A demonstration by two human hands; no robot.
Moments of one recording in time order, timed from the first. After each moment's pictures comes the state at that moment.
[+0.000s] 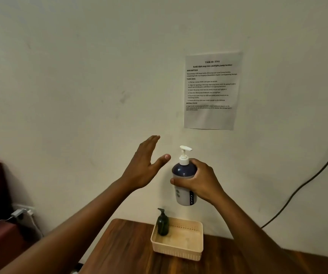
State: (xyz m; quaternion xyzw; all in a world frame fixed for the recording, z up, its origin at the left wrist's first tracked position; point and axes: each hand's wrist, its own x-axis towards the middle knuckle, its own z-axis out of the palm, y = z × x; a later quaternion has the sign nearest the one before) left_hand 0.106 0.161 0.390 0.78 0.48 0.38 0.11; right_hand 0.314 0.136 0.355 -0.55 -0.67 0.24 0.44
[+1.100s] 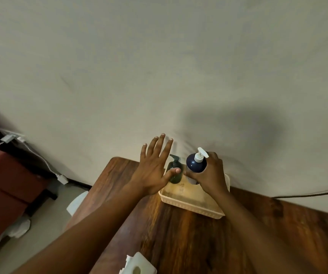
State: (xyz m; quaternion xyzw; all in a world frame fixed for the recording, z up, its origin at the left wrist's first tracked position) left_hand 0.080 0.325 0.049 0.82 0.55 0.16 0.09; right_hand 0.297 0.326 0.023 -0.67 -0.60 0.23 0.37
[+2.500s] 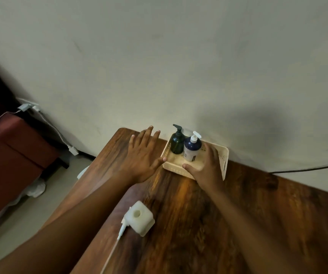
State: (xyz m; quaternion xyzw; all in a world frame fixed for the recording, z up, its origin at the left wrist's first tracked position) left_hand 0.059 0.226 0.042 0.77 0.62 0.10 0.09; right_hand 0.299 0.235 -0.010 -0.64 -0.63 0.26 0.35
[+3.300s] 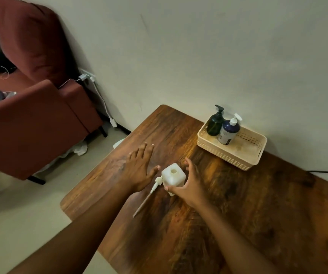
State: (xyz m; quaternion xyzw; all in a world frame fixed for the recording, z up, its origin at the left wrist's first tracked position) left_hand -0.020 0.051 -0.013 0.65 0.74 0.07 0.15; right_hand 0.193 0.077 -0.029 -0.57 -0.67 0.45 0.16
